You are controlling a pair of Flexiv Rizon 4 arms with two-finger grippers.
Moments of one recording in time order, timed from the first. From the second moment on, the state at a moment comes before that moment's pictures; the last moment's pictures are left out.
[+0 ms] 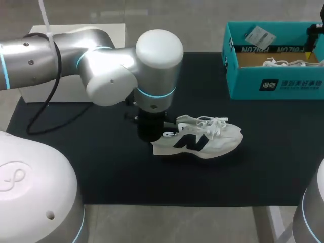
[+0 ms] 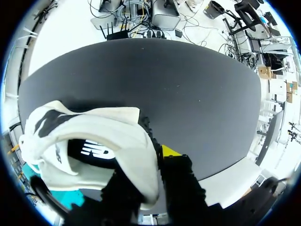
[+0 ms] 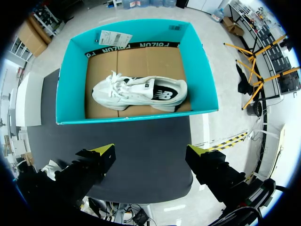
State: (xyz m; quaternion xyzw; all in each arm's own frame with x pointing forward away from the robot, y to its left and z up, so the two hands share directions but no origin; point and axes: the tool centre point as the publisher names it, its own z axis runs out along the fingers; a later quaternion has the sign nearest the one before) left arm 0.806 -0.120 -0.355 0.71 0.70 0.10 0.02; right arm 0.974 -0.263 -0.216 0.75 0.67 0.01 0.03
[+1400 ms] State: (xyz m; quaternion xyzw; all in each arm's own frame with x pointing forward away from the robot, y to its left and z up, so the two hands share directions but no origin) left arm 0.815 -0.139 -0.389 0.68 0.73 0.09 0.01; right arm 0.974 -0.263 -0.216 0.75 0.67 0.01 0.03
